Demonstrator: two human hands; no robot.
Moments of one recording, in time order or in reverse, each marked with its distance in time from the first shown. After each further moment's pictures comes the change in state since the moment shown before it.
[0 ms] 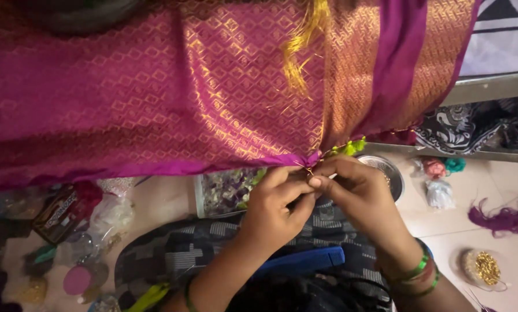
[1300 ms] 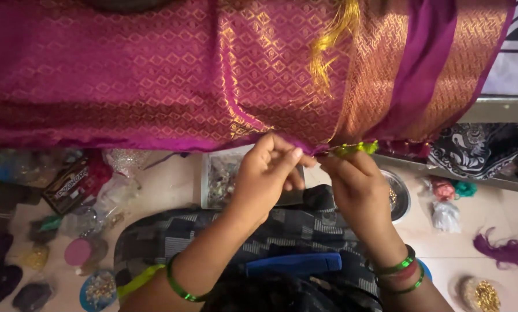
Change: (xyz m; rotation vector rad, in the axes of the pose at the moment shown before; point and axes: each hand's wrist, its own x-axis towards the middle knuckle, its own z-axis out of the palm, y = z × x) left_hand 0.020 -0.030 -0.007 -0.756 0.112 -0.660; right_hand 0.009 0.021 0.010 -0.678 0.267 -0.601
